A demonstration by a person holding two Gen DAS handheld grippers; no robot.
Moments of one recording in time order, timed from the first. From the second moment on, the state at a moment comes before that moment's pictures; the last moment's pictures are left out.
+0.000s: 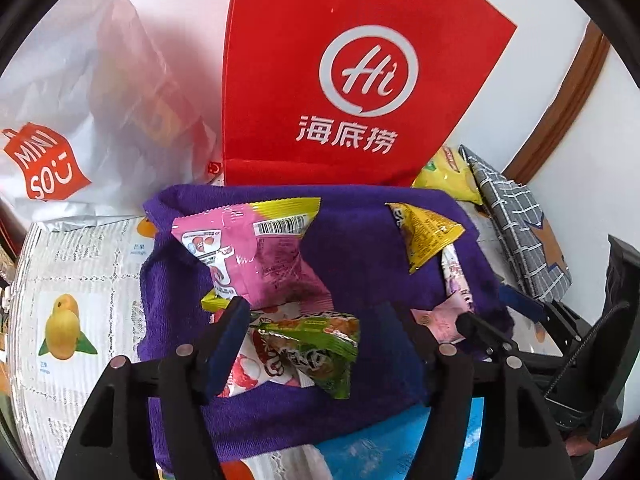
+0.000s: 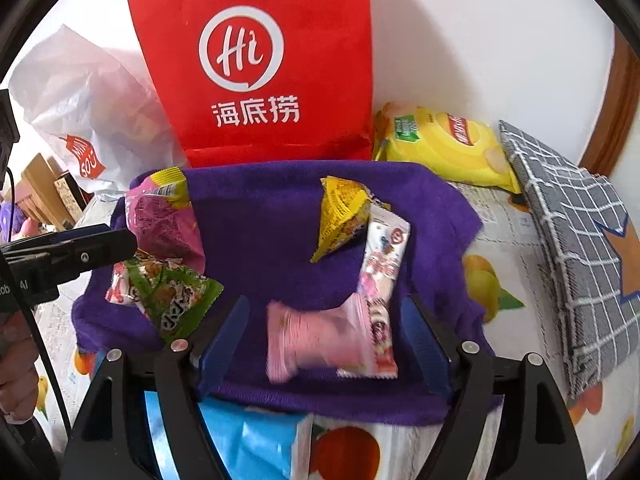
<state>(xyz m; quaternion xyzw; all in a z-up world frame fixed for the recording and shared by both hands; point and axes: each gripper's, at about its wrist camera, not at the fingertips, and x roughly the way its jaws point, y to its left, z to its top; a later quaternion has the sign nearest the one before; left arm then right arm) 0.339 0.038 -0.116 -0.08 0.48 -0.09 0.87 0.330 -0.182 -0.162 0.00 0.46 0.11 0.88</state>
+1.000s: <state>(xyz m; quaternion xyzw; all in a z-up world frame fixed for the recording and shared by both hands) 0.196 0.052 -0.077 -0.09 0.46 -0.05 0.88 0.169 -0.221 -0.137 0.00 0.45 0.07 0.89</state>
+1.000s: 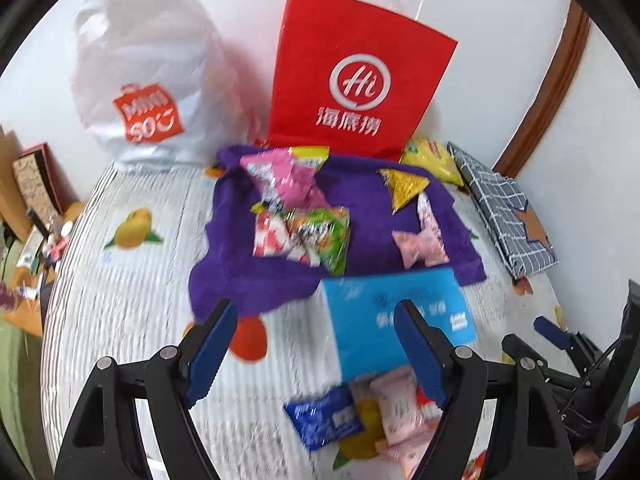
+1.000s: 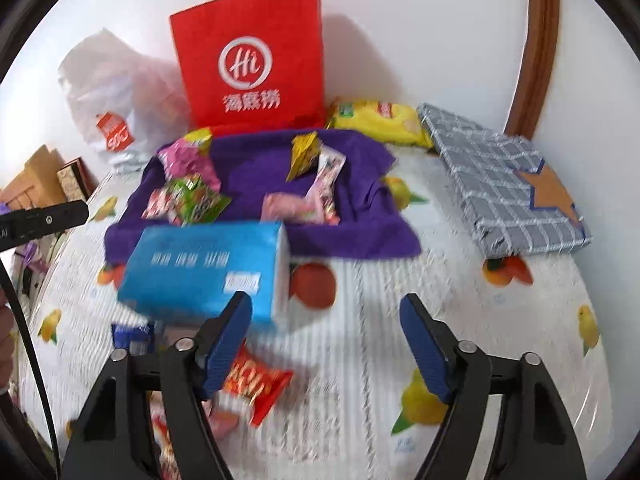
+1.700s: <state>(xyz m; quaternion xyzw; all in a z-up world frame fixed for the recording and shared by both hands) 0.173 0.073 -0.095 -0.09 0.48 -0.04 0.87 0.157 -0.174 -0.191 -0.10 0.49 0.17 0.85</state>
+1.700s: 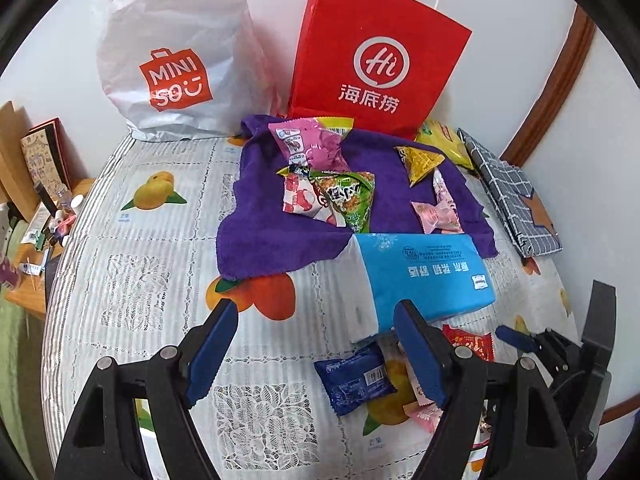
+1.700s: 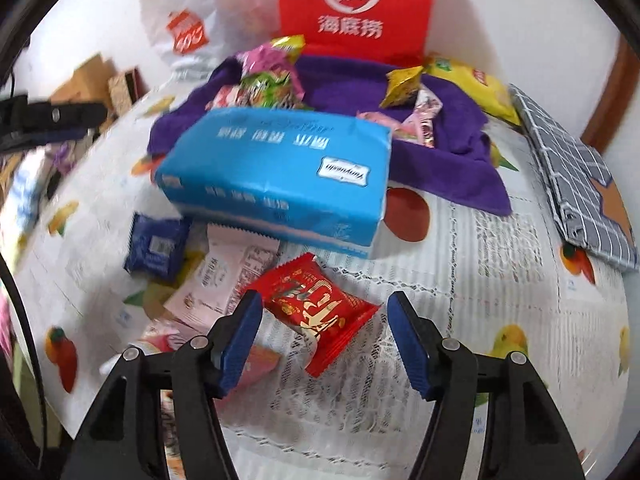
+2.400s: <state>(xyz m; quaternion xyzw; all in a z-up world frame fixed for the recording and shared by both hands) 0.175 0.068 -0.116 -0.09 0.52 -0.04 0.85 0.156 -0.187 -0.194 -0.09 0.49 0.20 0.85</state>
